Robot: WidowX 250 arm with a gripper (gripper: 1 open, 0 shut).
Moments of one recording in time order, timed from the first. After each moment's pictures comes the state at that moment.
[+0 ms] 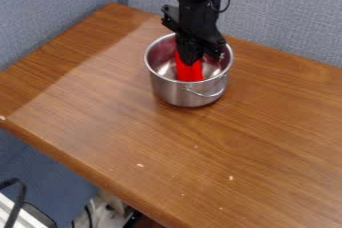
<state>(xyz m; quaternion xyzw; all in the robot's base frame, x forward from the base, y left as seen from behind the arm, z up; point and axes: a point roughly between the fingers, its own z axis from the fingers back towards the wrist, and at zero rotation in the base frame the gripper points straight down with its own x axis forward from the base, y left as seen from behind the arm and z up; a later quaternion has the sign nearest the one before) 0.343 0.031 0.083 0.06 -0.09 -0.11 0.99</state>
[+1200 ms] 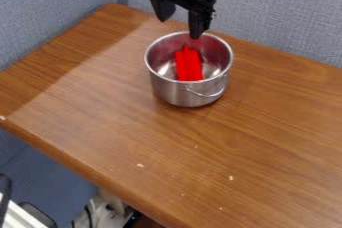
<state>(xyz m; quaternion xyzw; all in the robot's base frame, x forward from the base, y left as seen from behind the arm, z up) 0.337 0.040 0.124 0.04 -0.13 -0.09 0.99</state>
